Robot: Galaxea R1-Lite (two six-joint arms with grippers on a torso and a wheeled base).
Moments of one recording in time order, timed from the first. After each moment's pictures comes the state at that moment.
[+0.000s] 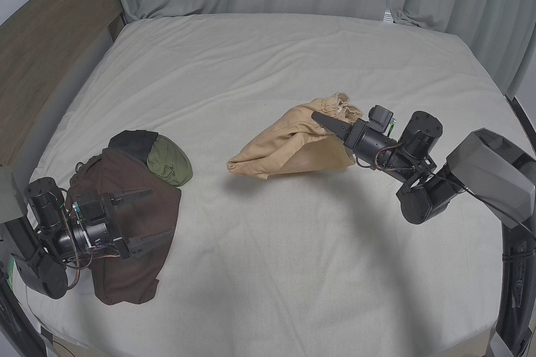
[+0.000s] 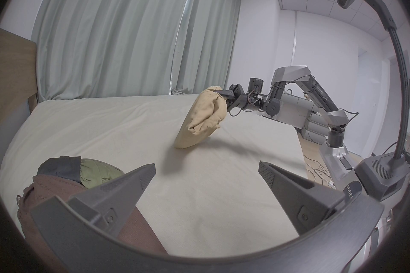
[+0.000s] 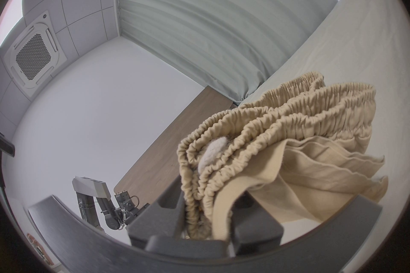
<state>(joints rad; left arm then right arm) 0.04 1.96 -0.27 -1.55 -0.97 0.19 0.34 2.35 -1.22 -1.44 0.64 0.82</state>
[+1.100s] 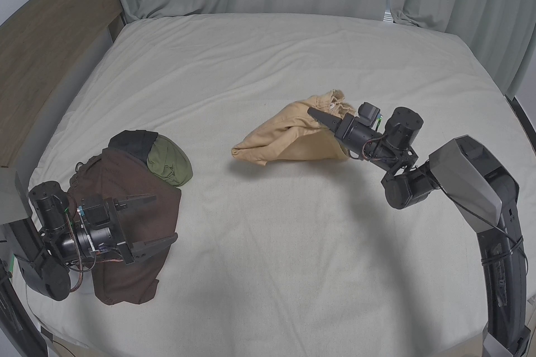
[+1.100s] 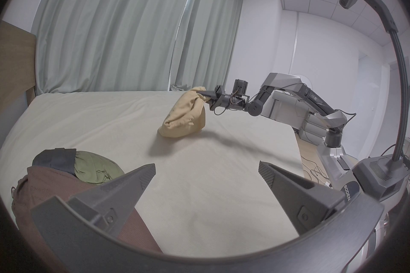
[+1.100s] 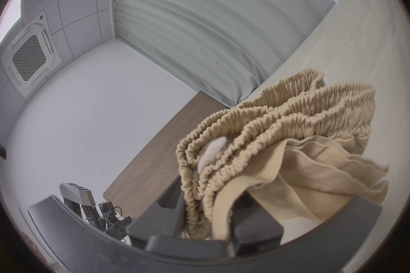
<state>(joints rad) 0.03 1.99 -0.26 -1.55 -0.97 0.19 0.30 2.55 -1.59 -1.26 0.64 0.83</state>
